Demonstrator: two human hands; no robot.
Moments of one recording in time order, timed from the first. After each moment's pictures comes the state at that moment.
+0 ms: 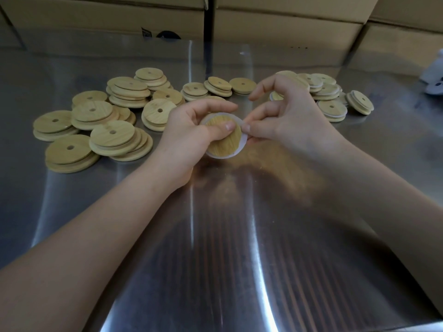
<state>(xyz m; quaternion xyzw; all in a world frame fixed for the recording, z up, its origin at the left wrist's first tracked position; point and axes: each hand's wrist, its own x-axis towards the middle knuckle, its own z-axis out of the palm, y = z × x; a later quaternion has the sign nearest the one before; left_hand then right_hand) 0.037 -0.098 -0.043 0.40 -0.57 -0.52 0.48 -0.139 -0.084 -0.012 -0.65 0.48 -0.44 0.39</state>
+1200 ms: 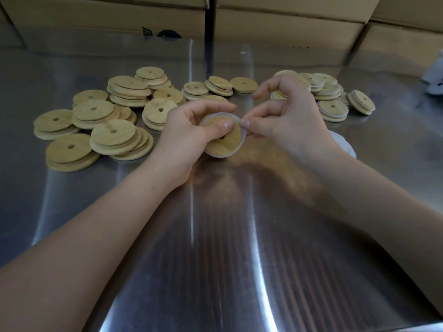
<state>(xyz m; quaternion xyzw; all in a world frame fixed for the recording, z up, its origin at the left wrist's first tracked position) 0.038 -0.103 -0.050 0.38 -0.57 -0.53 0.51 -0.132 -0.086 -0.022 -0.63 0.49 -0.50 0.35</state>
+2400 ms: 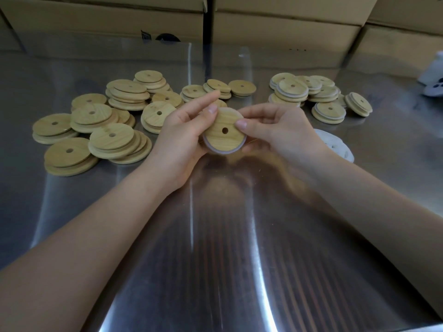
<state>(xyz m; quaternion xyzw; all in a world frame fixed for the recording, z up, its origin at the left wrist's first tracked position) 0.038 -0.108 -0.051 0.31 -0.46 -0.64 0.53 -0.131 -0.091 -0.031 -0.55 0.49 -0.49 0.46</state>
